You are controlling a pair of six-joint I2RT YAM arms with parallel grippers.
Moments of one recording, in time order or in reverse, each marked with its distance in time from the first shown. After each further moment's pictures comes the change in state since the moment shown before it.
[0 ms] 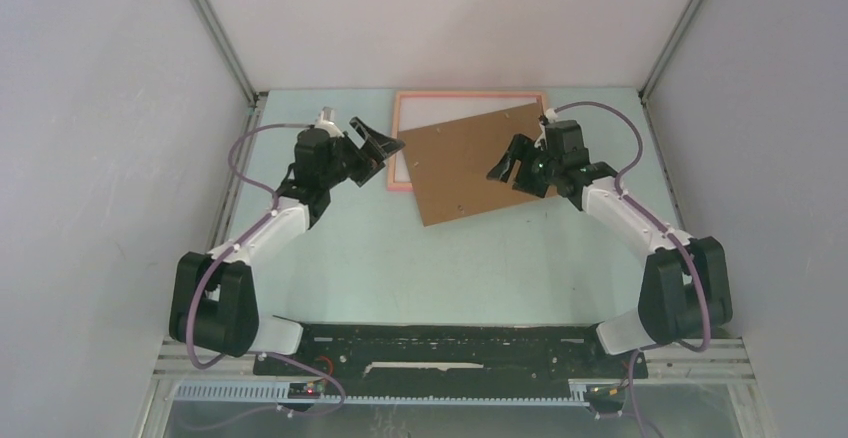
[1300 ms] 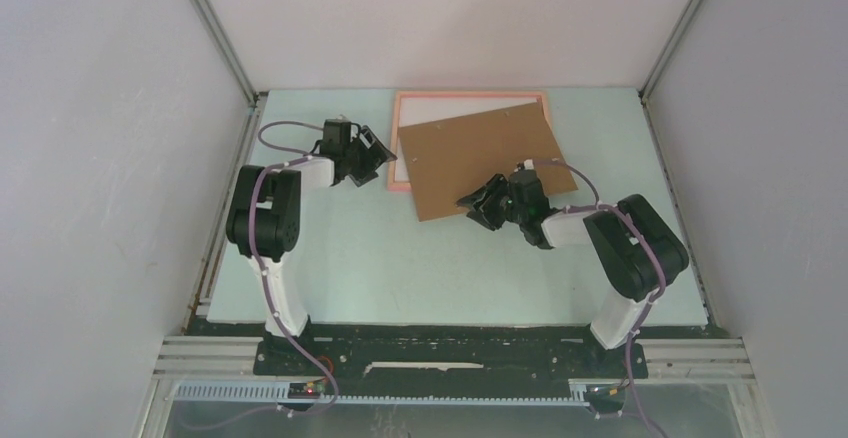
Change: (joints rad) left arm 0.077 0.604 0.330 -0.154 -0.137 0.172; right arm 0.164 0.289 -0.366 0.800 0.016 0.569
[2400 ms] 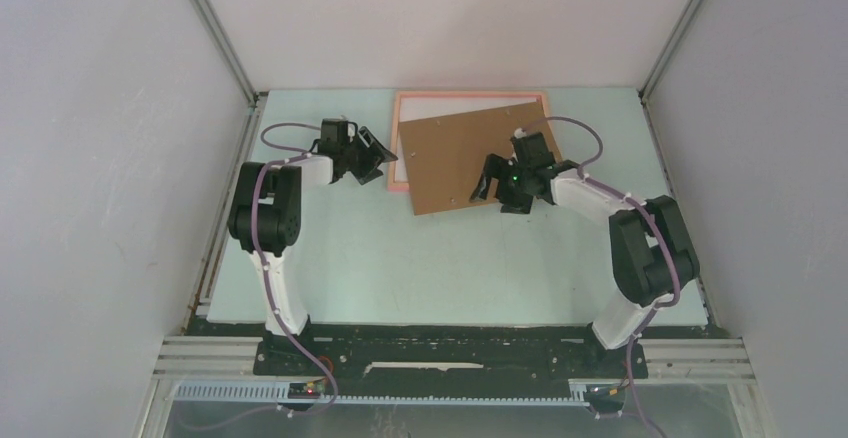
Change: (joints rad) left arm 0.025 0.055 0.039 0.012 0.122 -0.026; right arm -0.057 -0.028 0.424 -0.787 0.012 -0.564
